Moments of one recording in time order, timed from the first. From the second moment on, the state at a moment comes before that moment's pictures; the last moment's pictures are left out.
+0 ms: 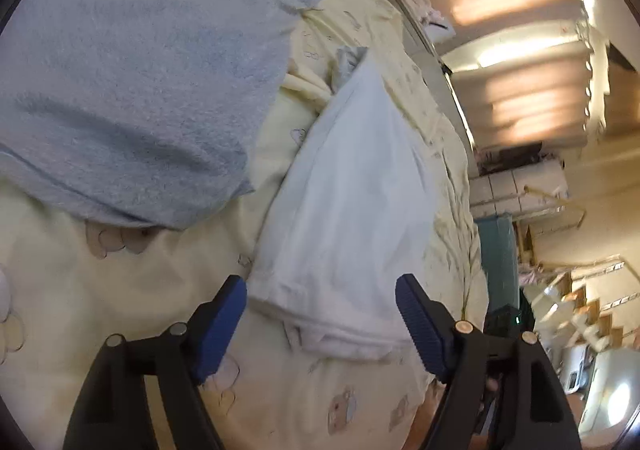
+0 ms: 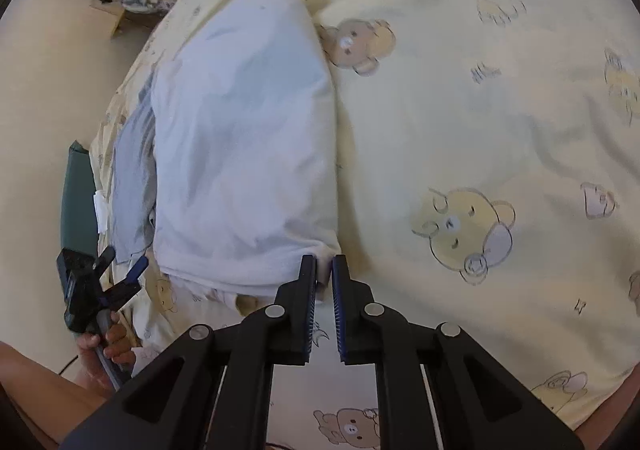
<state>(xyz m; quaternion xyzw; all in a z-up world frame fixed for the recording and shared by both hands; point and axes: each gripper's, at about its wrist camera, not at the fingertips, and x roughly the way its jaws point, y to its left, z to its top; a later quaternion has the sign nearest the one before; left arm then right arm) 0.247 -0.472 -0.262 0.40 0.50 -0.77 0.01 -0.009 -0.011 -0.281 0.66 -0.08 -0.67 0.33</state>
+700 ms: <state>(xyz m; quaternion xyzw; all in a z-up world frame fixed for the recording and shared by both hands) 0.233 -0.462 -0.308 0.38 0.56 -0.74 0.02 0.004 -0.042 -0.208 0.58 -0.08 -0.74 0.32</state>
